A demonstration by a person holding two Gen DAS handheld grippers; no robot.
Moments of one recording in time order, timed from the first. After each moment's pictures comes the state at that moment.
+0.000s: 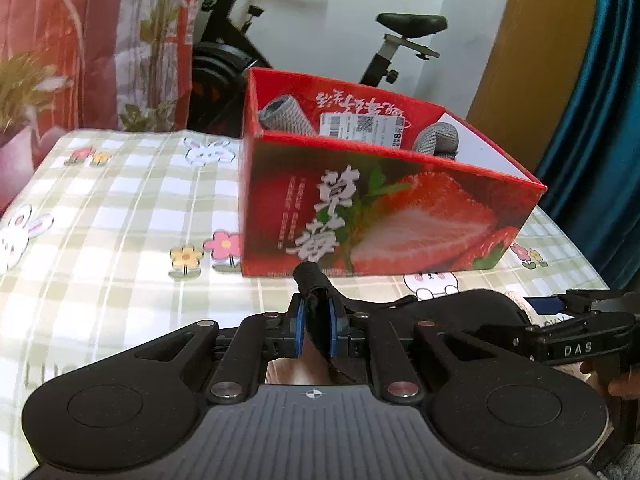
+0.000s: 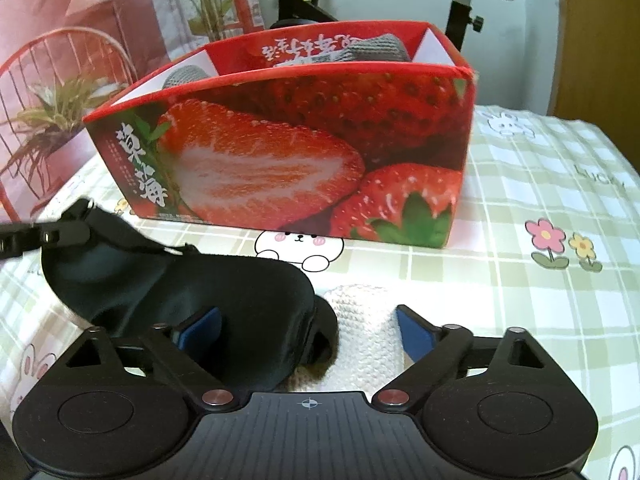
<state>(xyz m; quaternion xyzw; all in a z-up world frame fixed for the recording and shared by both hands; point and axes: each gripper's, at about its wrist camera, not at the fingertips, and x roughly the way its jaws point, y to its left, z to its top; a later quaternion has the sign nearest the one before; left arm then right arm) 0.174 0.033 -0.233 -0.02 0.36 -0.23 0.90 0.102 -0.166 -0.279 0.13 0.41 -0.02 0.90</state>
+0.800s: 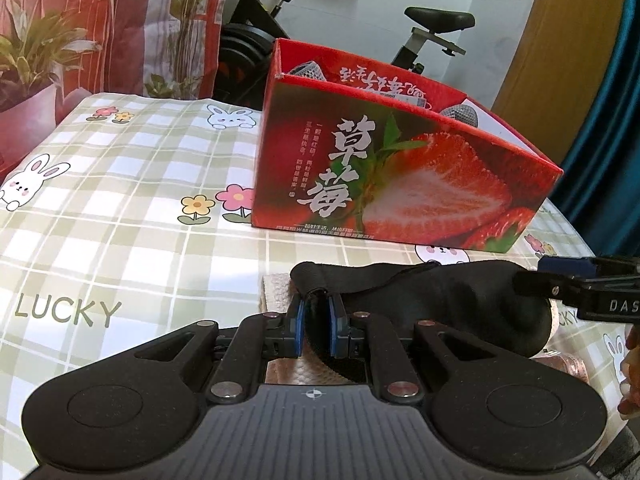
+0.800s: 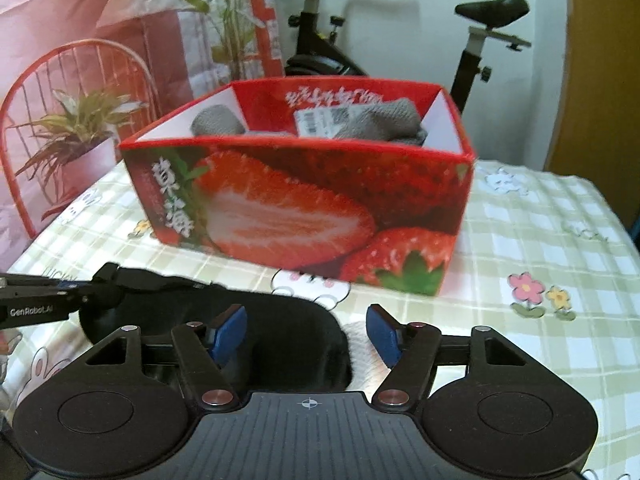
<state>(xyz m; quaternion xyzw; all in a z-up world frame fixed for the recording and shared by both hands) 0.155 0.038 -0.253 -0.04 0.37 -0.20 0.91 0.090 -0.152 -0.249 0.08 0.37 -0.02 0.93</state>
